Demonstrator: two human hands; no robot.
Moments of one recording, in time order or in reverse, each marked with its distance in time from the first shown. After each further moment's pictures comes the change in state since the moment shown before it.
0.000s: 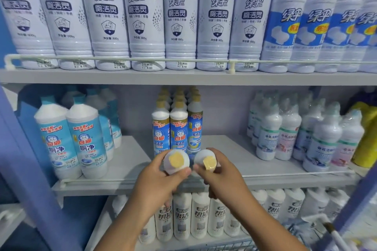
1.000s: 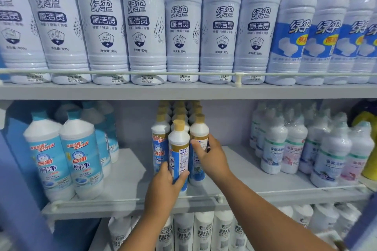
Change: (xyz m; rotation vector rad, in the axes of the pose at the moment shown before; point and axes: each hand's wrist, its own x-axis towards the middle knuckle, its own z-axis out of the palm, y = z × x) left_hand 0.088 -0.066 0.027 0.442 0.244 0.208; right_hand 0.141 0.029 0.027 -0.255 0.211 -0.157
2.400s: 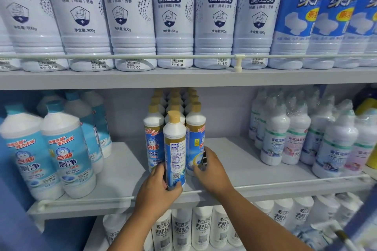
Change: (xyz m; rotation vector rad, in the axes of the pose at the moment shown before) left_hand -0.002 -0.029 0.002 0.101 -0.153 0.033; right_hand -0.021 0.074 0.015 -0.042 -0.127 -0.033
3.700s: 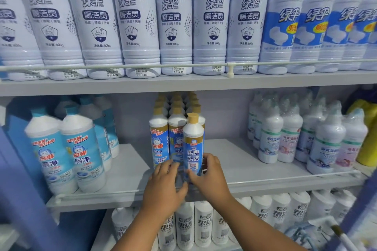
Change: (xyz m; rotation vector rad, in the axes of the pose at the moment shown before) left_hand -0.017 0.013 -0.004 0.349 0.044 0.239; right_hand -0.047 -0.039 -0.003 -0.011 0.101 0.031
